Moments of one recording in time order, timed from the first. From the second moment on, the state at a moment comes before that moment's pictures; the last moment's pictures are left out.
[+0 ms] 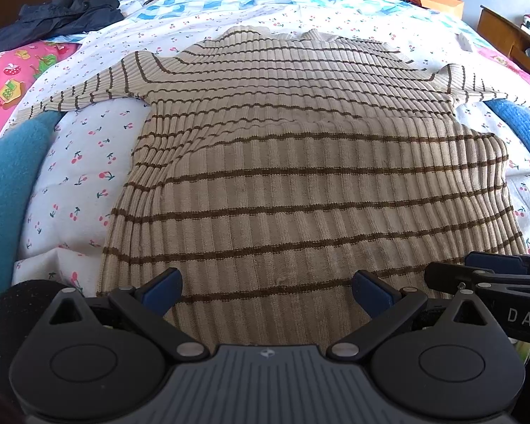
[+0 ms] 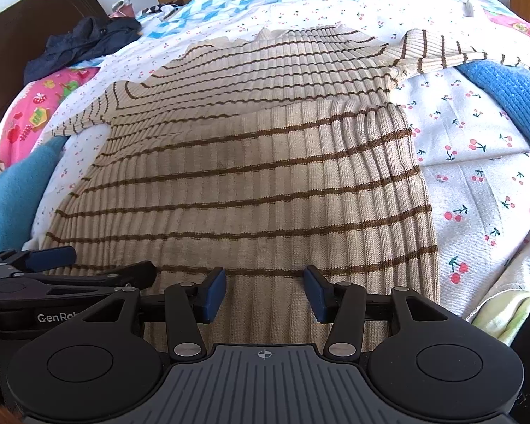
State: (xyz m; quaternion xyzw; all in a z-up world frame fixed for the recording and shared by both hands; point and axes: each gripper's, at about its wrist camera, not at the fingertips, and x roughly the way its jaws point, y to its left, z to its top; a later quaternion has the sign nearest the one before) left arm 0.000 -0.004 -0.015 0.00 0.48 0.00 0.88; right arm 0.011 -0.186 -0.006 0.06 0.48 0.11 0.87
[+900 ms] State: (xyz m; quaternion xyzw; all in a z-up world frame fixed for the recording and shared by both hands) left arm -0.001 -0.004 -0.016 0.00 0.48 0.00 0.88; right arm 0.011 -0.182 -0.005 0.05 0.48 0.10 0.87
